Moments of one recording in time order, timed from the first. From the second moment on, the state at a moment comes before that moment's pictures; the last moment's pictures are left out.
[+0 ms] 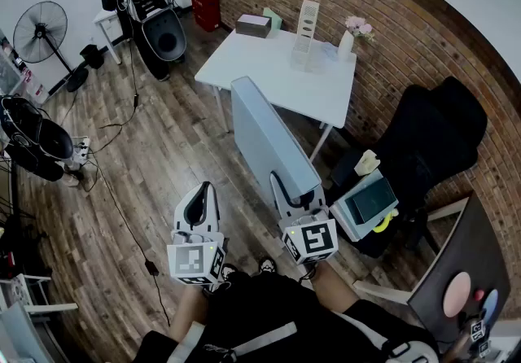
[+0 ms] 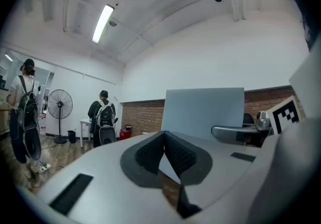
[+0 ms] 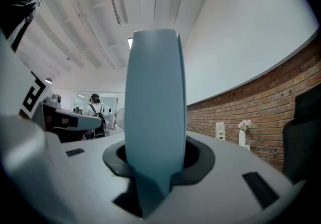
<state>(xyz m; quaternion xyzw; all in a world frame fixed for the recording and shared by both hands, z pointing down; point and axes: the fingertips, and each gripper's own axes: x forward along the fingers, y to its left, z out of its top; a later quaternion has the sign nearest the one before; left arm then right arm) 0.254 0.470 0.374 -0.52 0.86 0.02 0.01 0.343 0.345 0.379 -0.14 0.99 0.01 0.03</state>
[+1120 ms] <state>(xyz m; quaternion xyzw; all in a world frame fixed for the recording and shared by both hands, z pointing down) 0.124 0.418 0.412 -0.48 0.87 0.03 -0.03 0.214 0.283 0.401 -0.09 1.00 0.01 0.01</state>
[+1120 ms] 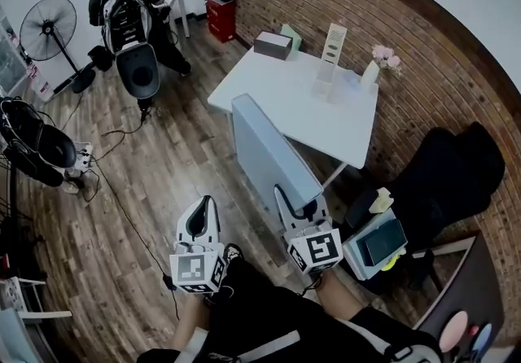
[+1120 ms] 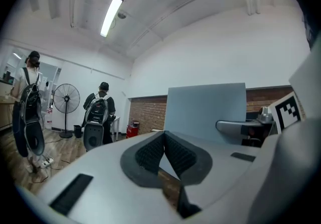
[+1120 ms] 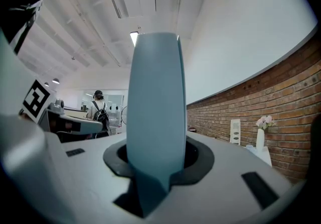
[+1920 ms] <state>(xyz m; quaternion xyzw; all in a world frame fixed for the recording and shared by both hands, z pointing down) -0.050 0.355 0.411 -0.55 0.84 0.04 -0.04 0.054 0.229 0.392 -0.16 0.99 0.00 0.01</state>
